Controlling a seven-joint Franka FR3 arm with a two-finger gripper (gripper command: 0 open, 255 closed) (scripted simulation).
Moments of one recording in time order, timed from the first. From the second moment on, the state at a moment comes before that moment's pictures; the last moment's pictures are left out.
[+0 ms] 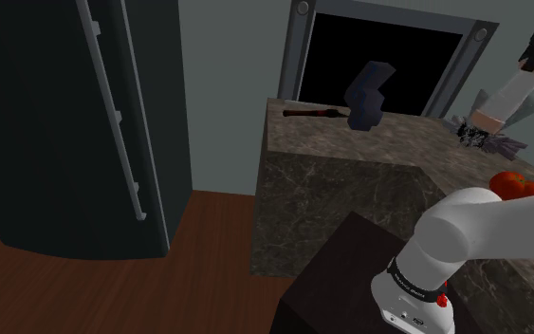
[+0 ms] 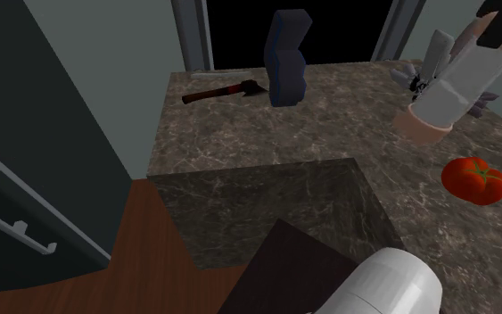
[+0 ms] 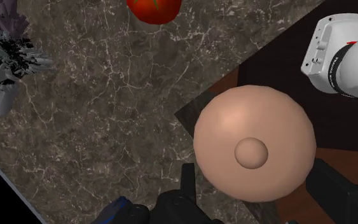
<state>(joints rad) -0.28 -0.87 -0.41 -1.74 -0.48 1.08 -0.94</state>
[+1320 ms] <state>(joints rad) -0.35 -1.12 -0.46 -1.89 -0.62 1.03 -1.07</state>
